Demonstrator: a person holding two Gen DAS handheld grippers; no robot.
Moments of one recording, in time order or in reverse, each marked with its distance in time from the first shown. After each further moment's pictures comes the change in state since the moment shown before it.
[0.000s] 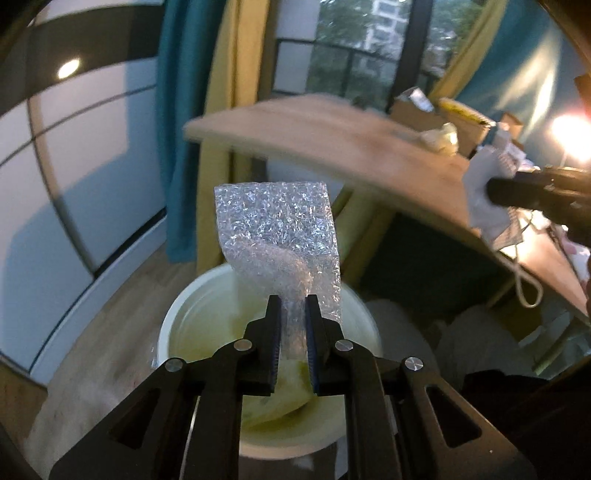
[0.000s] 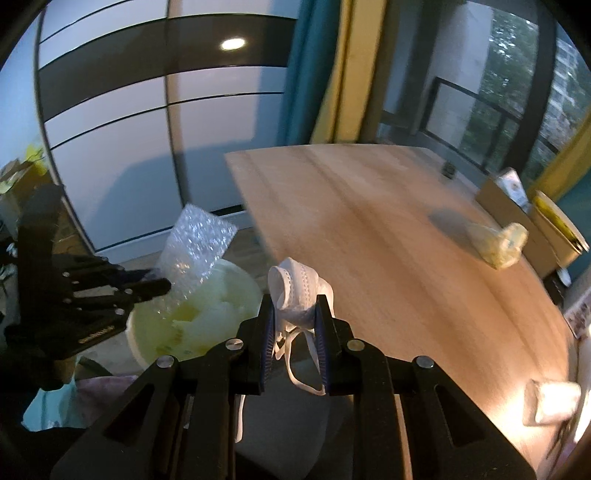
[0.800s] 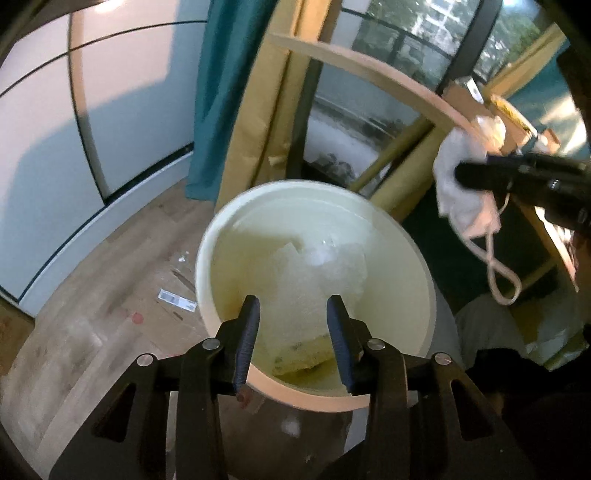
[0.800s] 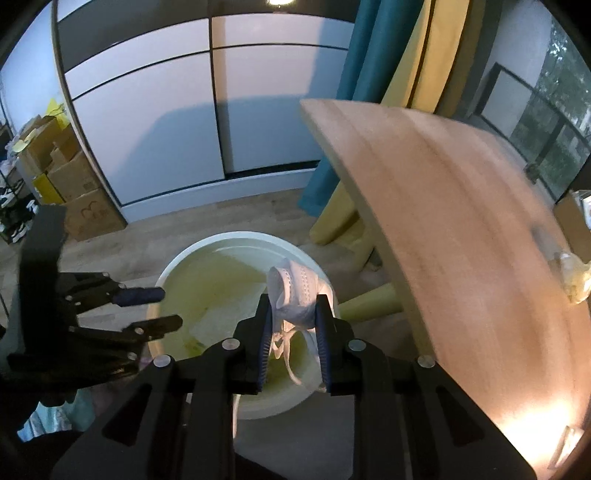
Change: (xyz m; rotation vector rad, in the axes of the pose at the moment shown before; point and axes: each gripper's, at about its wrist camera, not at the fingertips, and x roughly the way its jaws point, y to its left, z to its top) left arm 0.020 0.059 -0.047 -0.186 0.119 0.020; right arm 0.087 0.056 0.019 -0.094 0.171 0.127
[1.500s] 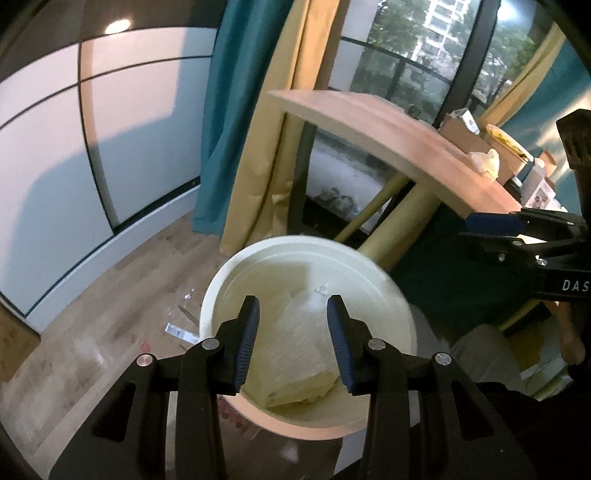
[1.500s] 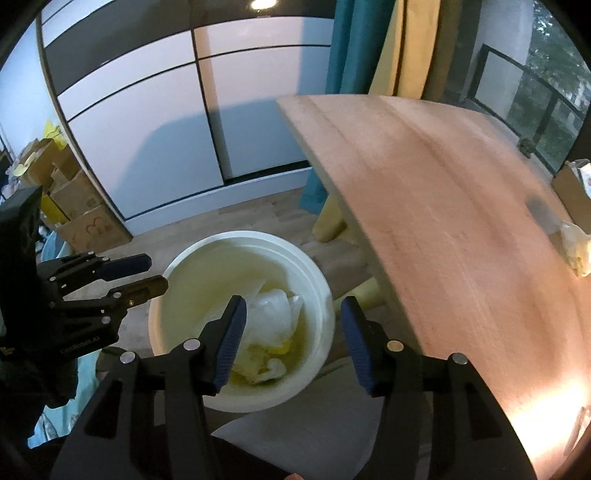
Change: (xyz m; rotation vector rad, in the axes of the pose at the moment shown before) left arm -0.029 -0.020 0.025 0.014 -0.120 0.021; right arm -0.015 -0.019 -0.012 0.080 -0.019 0.024
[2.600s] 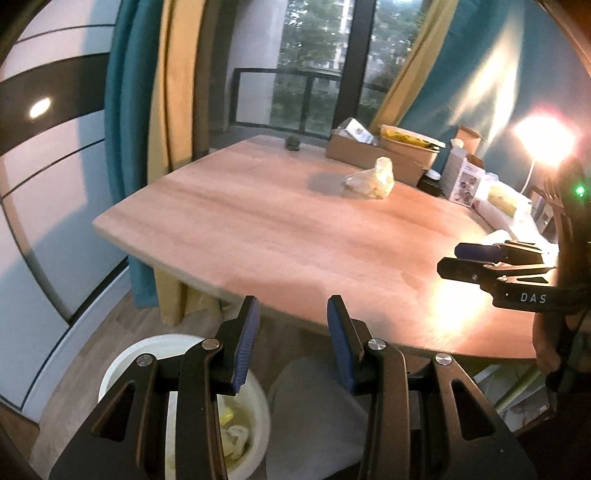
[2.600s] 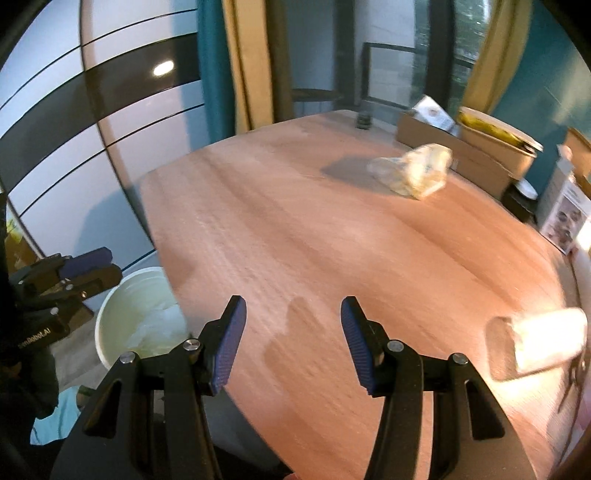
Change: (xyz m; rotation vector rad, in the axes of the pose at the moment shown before) left arm -0.017 -0.183 0.053 0.272 -0.121 -0.152; right arm -0.109 -0.146 -0.081 0.316 -0.174 -0.187
